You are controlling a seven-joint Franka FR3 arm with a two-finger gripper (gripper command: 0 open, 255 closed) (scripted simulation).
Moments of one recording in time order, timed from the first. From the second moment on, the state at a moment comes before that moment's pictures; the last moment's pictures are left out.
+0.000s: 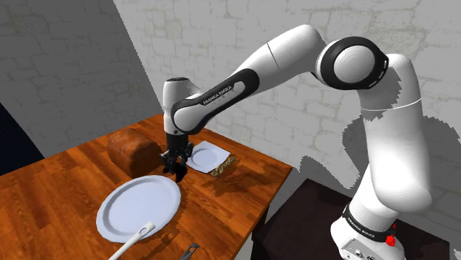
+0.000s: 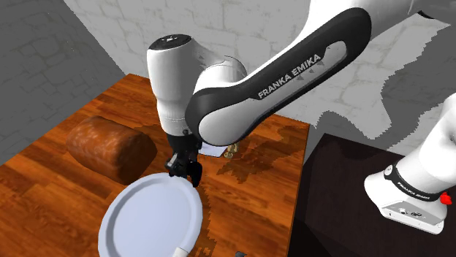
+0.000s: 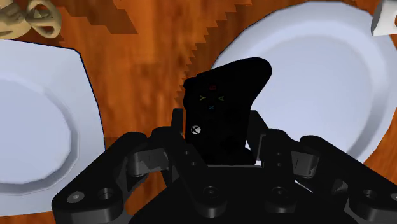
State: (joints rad) arm 0.18 0.48 0.37 -1.75 -0.05 2.25 0.40
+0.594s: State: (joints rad) arm 0.38 0.75 0.35 -1.29 -0.14 2.07 0.55
